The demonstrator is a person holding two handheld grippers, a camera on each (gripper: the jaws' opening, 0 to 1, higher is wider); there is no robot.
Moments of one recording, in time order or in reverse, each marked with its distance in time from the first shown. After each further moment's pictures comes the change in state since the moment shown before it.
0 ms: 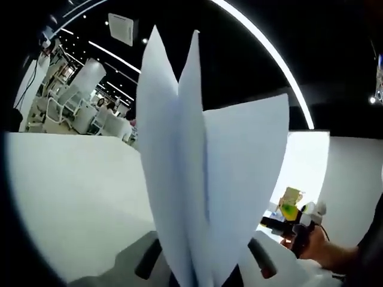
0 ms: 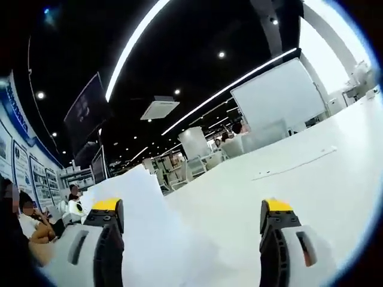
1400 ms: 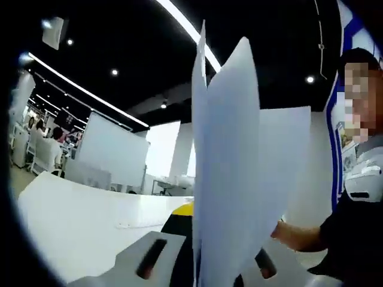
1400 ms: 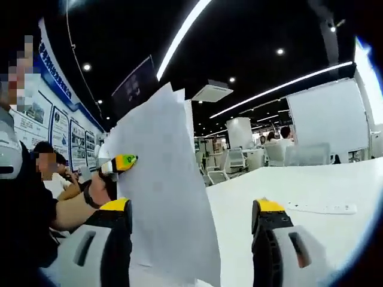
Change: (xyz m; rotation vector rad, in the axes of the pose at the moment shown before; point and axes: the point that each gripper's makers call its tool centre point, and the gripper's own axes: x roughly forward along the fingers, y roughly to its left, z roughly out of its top) left arm 0.051 -0.162 0.057 0.195 0.134 -0.579; right arm -0.021 0.056 0.066 -0.235 0.133 0.376
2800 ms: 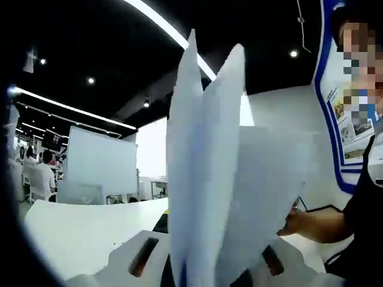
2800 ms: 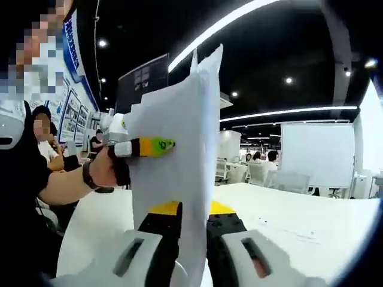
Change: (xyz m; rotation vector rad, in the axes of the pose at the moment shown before) left arm 0.085 -0.015 -0.014 0.185 0.071 -0.020; right arm -0.038 -0.001 -0.004 -0.193 0.016 -0.121
